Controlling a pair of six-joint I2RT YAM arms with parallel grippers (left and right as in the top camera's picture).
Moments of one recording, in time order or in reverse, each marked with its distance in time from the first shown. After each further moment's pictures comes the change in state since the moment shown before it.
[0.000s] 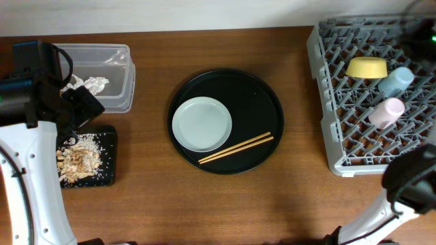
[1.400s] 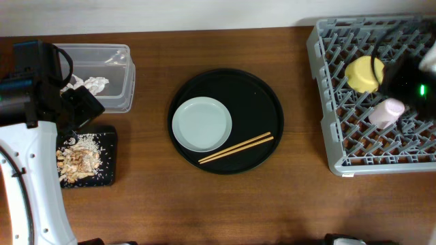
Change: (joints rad) left arm 0.000 0.000 0.000 0.000 0.000 0.000; right arm 0.326 -0.661 -0.002 -0.510 0.282 -0.117
